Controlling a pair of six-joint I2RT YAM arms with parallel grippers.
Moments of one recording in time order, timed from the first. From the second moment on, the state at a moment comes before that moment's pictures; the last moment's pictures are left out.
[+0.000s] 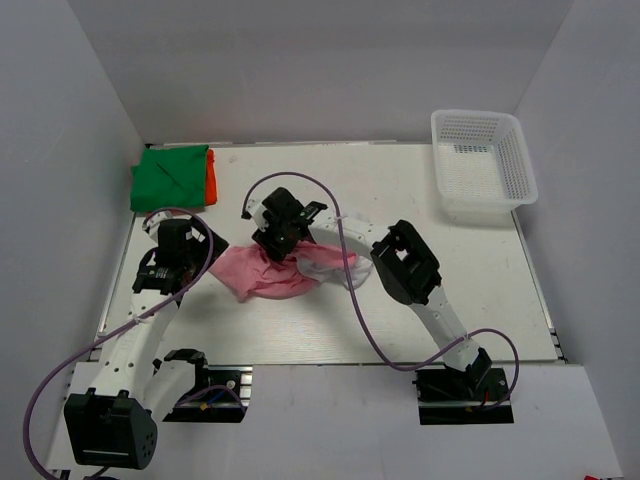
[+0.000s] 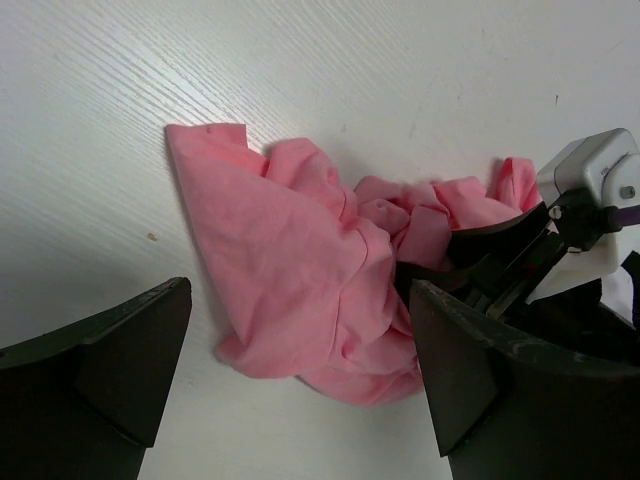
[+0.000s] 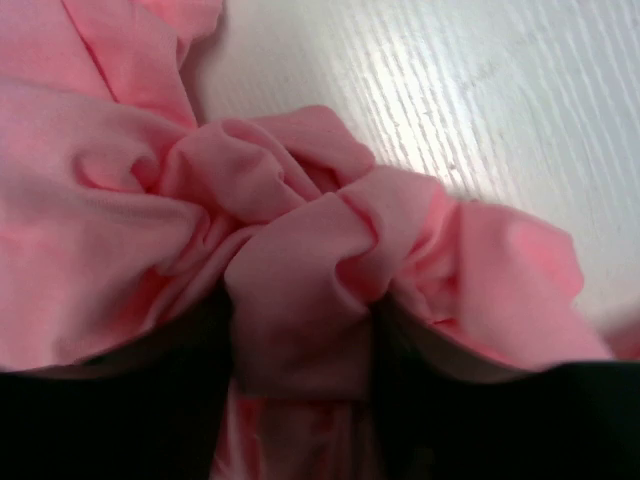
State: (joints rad) left arm -0.08 0.91 0.70 -0.51 -0.13 -0.82; right arm 0.91 2.34 1.91 -0.49 -0.21 -0.22
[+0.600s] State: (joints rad) left arm -0.08 0.84 0.70 -0.54 -0.12 -0.83; right arm 0.90 1.94 1.64 -0.21 -0.19 -0.07
